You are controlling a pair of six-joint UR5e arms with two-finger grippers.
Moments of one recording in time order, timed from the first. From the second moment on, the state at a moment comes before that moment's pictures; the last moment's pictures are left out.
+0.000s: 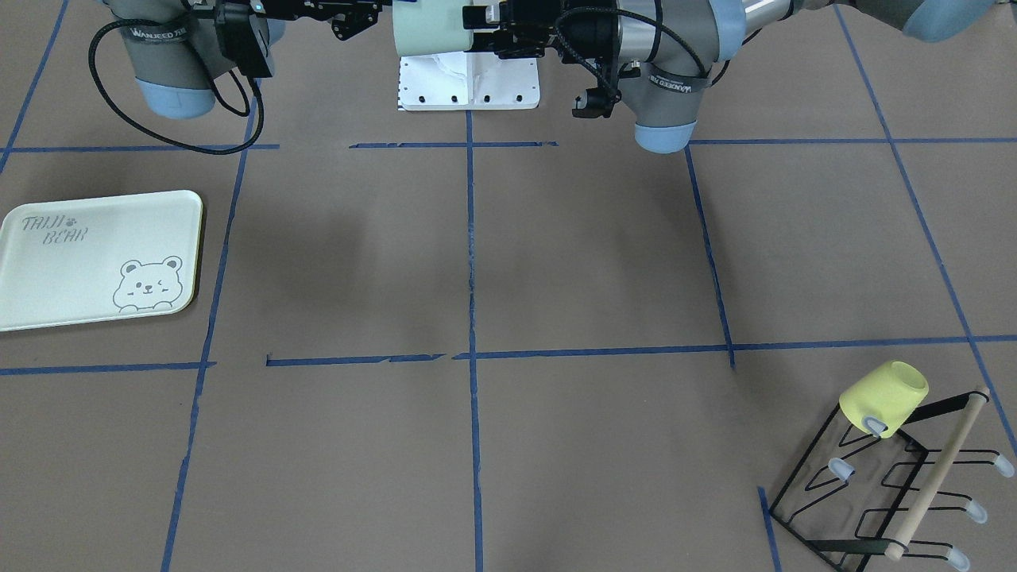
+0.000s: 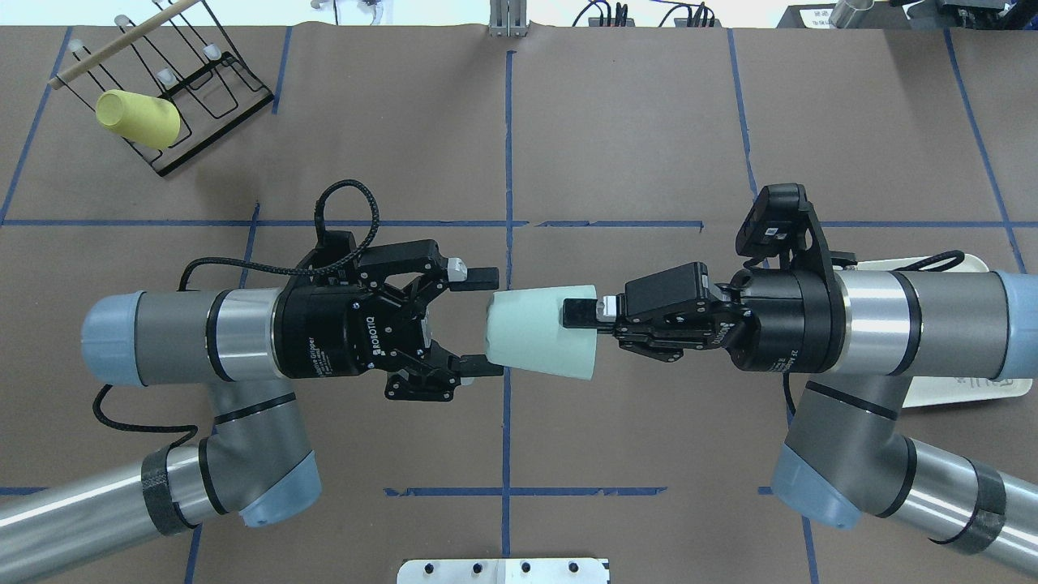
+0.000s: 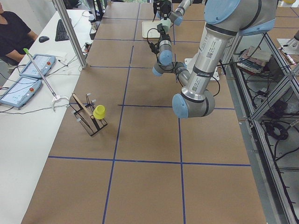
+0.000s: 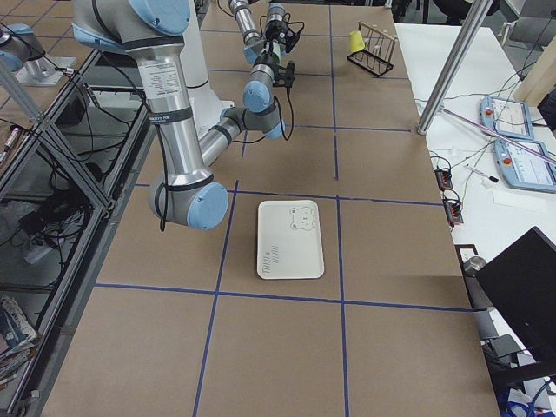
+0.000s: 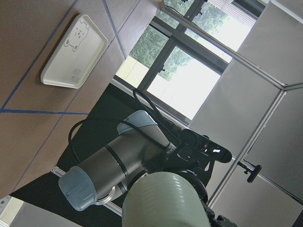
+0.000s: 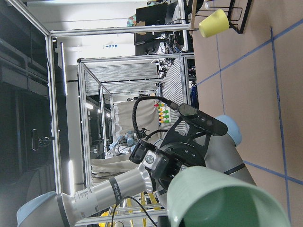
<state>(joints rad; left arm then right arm) -0.46 -2.08 -1.62 -3.43 -1.83 -2.46 0.54 -1.28 1.89 0.12 1.90 2.00</state>
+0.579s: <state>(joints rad) -0.58 -2.01 -1.58 -3.39 -1.83 -2.38 0.58 -1.59 1.95 0.14 1.89 1.99</state>
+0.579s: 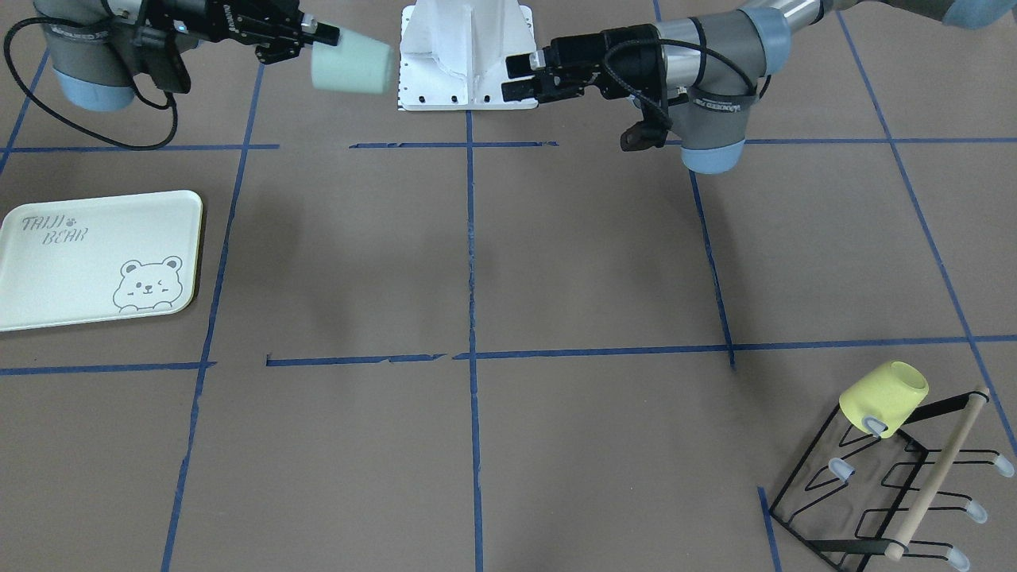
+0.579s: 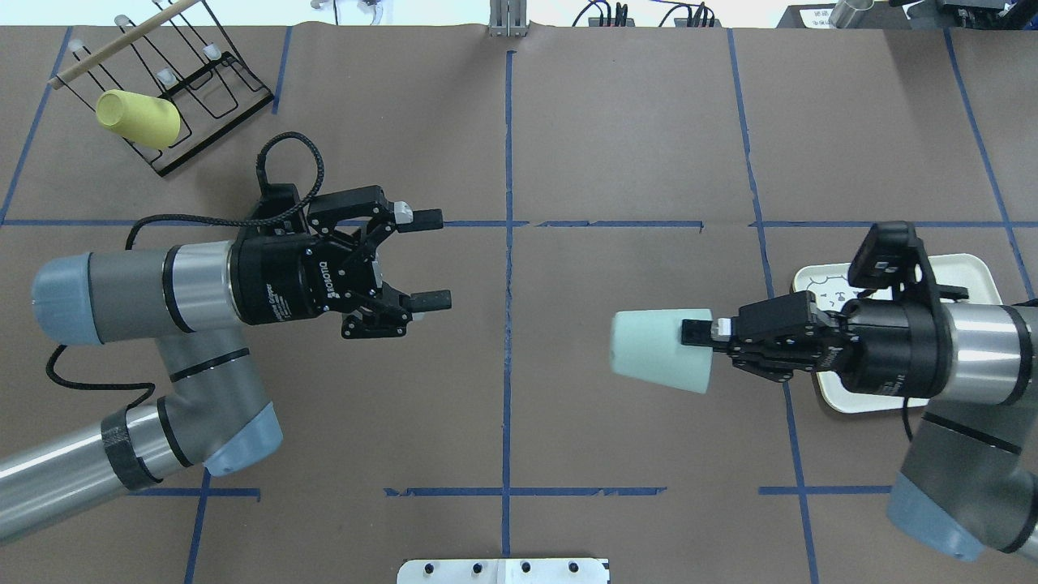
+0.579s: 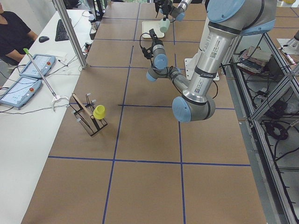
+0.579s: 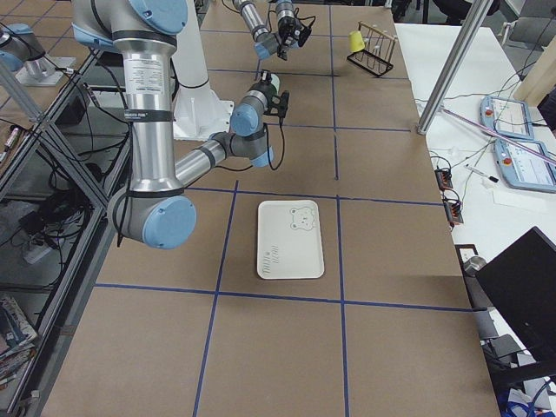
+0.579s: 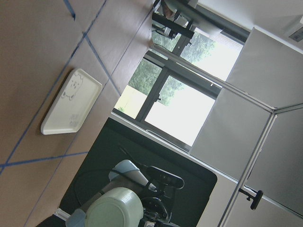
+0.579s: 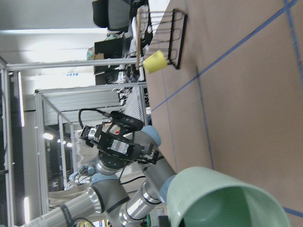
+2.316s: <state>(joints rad) -1.02 -1.63 -1.48 -2.66 -2.20 -1.12 1.03 -1.69 1.92 -1.24 2.21 0.76</state>
